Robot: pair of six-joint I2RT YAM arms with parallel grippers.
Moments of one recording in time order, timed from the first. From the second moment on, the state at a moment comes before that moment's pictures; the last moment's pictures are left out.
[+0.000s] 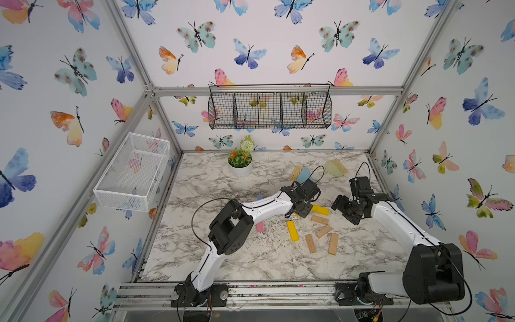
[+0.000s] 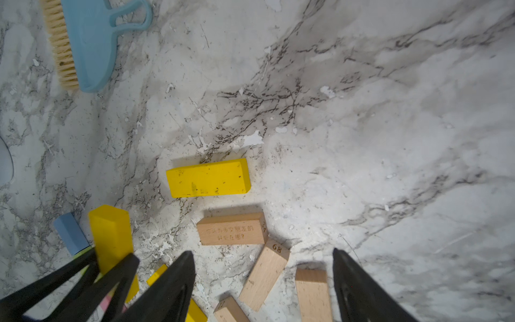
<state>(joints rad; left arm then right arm) -0.95 2.13 1.75 -0.64 -0.16 -0.20 0.13 1.34 0.90 -0.72 -0.09 0.69</state>
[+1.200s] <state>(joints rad) -0.70 1.96 1.47 -0.57 0.03 0.08 0.13 1.34 0.87 -0.68 -0.15 0.69</state>
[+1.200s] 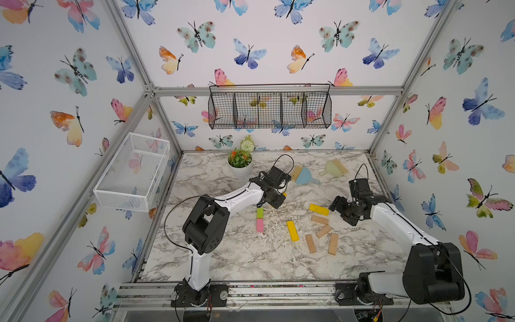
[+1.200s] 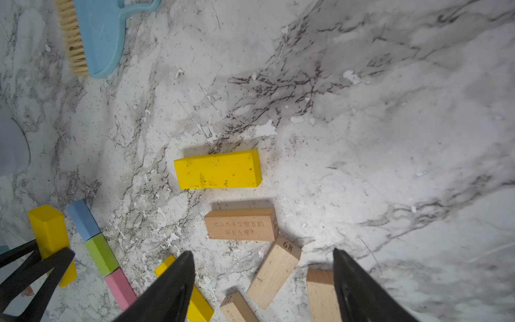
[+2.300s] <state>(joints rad) -0.67 2.06 1.46 -0.56 0.04 0.08 0.13 1.35 0.86 -0.68 -0.16 0.69</state>
